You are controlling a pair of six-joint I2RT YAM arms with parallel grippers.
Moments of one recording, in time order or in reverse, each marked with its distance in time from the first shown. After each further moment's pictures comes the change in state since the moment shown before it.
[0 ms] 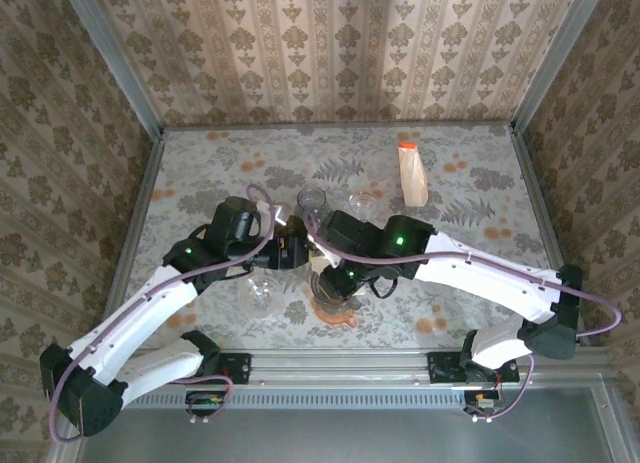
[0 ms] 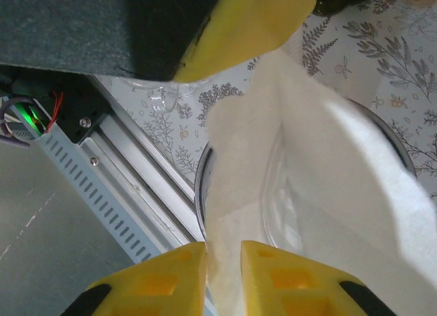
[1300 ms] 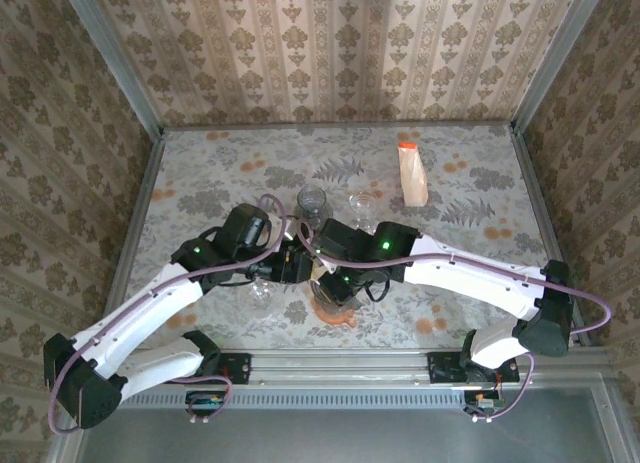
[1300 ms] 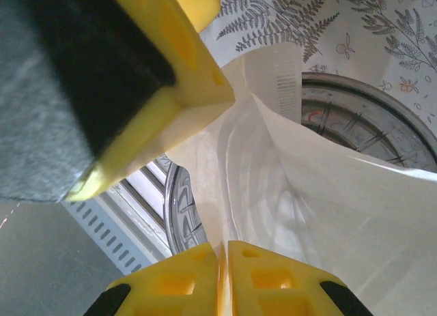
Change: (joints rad) left arm -0.063 0.032 0.000 -0.116 0.008 0.033; right arm -0.002 0.027 -0.085 0.056 0.005 0.005
